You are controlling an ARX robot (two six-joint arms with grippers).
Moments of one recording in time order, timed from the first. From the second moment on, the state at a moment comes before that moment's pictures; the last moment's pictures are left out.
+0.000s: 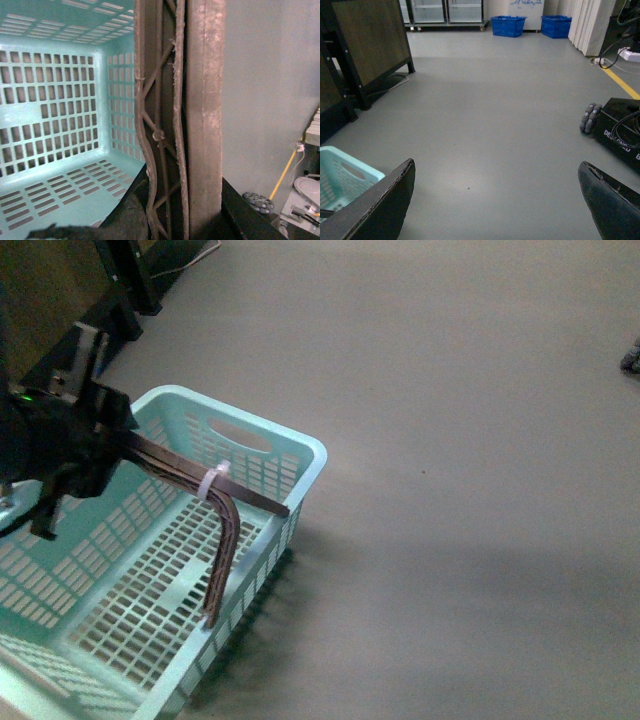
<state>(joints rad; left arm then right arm) -0.13 2.03 0.76 0.59 -0.01 -1.26 0.00 0.00 0.02 0.00 0.00 0.00</state>
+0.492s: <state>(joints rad) -0.02 1.10 0.64 0.13 0.05 -1.44 0.00 0.00 0.02 0.00 0.00 0.00</state>
